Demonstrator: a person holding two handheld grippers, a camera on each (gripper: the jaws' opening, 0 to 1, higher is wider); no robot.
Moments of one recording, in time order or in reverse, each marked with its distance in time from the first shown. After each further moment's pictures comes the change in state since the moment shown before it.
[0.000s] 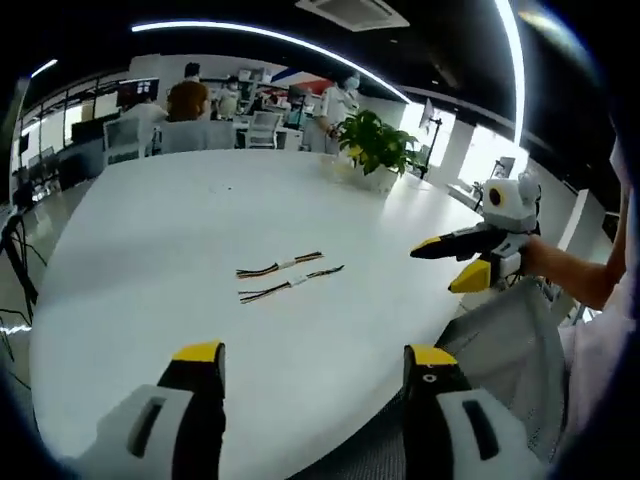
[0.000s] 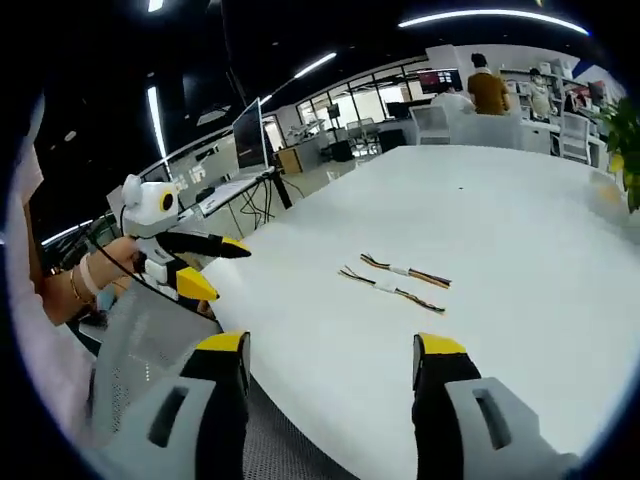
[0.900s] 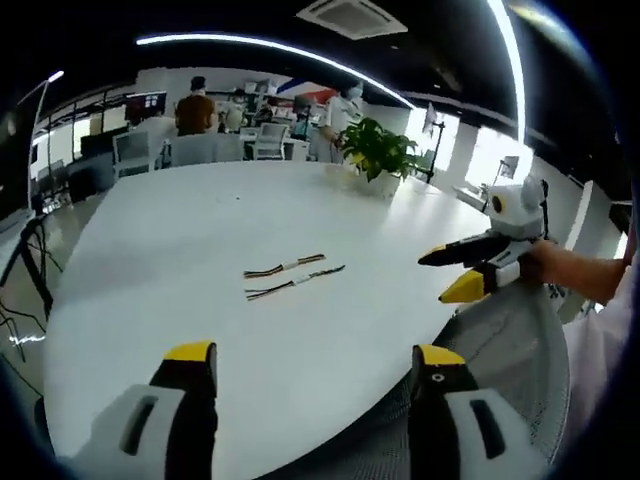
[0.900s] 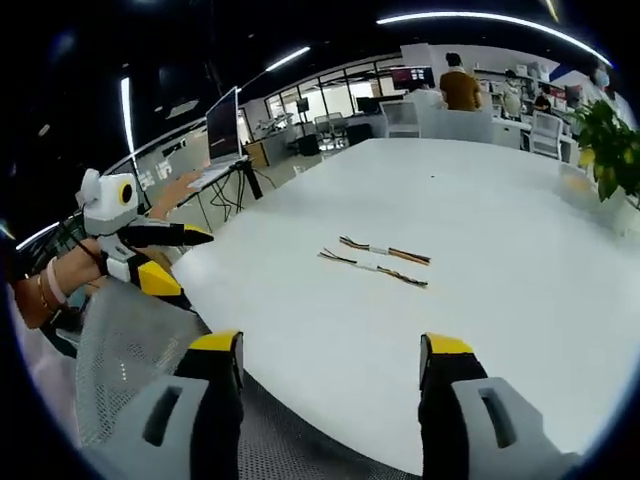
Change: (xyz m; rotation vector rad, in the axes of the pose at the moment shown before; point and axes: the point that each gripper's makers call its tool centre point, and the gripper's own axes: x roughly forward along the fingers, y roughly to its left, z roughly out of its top) left arm -0.019 -0.009 -0.005 0.062 -0.076 0.048; right arm -0.005 0.000 -0.022 0.005 0.017 -0.154
